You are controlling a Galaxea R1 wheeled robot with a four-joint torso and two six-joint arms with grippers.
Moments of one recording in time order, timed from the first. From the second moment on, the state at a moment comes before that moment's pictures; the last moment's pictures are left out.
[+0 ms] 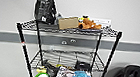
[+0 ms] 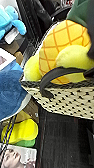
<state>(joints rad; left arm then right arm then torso) 0.93 2.49 -1.85 -0.30 0.13 -0.06 -0.98 2.58 -1.91 0.20 -0.12 0.04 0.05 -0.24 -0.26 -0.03</state>
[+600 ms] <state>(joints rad) 0.91 2.33 -1.55 -0.30 0.07 -0.06 -0.92 2.41 -1.62 0.21 -0.11 0.04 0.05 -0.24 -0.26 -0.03</state>
